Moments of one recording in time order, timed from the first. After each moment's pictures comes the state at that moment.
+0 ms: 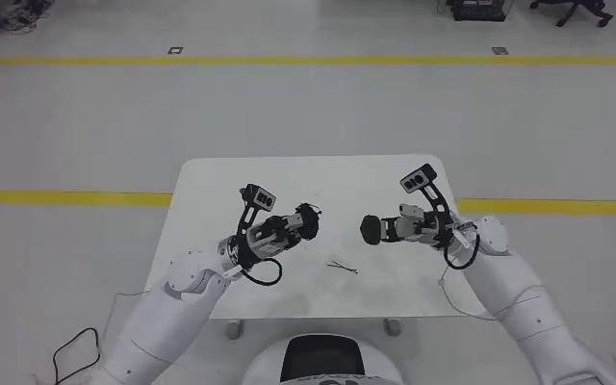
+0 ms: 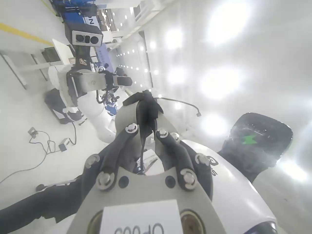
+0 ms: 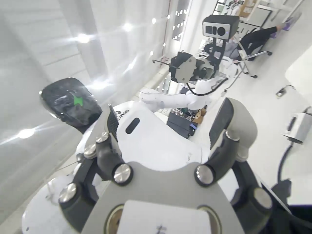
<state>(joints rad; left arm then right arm) 1.46 -1.07 -1.10 -1.75 -0.81 -0.34 -0.85 -1.25 -1.03 1.12 -1.36 1.04 -0.34 1.39</state>
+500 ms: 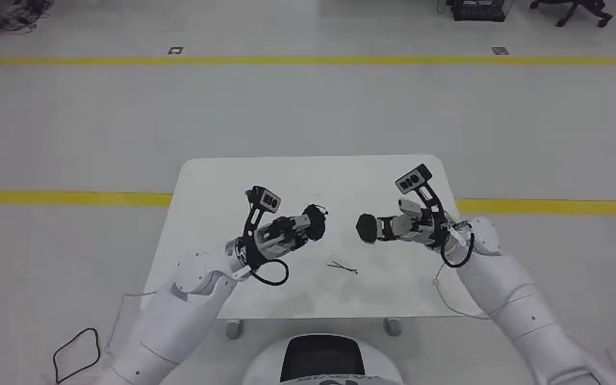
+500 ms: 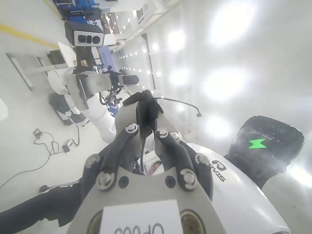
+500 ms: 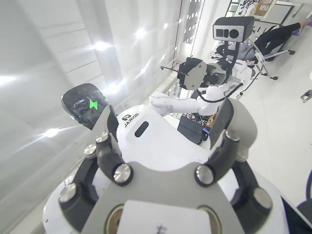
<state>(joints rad) 1.47 -1.10 -1.07 -1.74 -0.77 -0.33 -0.80 -1.25 -1.04 1.08 -1.35 1.09 -0.33 1.35</state>
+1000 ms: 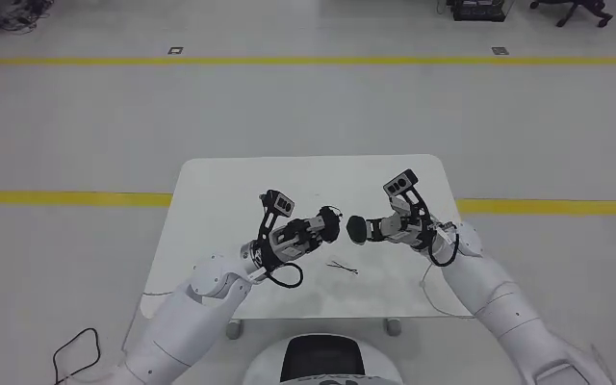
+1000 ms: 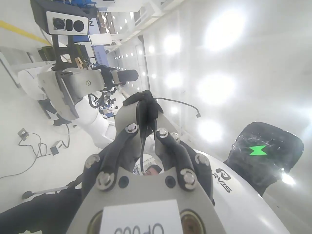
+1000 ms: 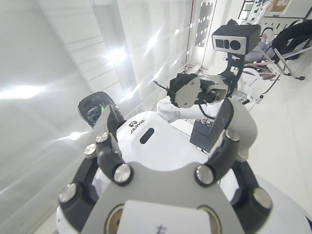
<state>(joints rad) 1.44 -1.13 -1.01 -1.72 -0.78 -0.34 -0.76 -1.21 -1.09 1.01 -1.25 1.16 -0.34 1.38</state>
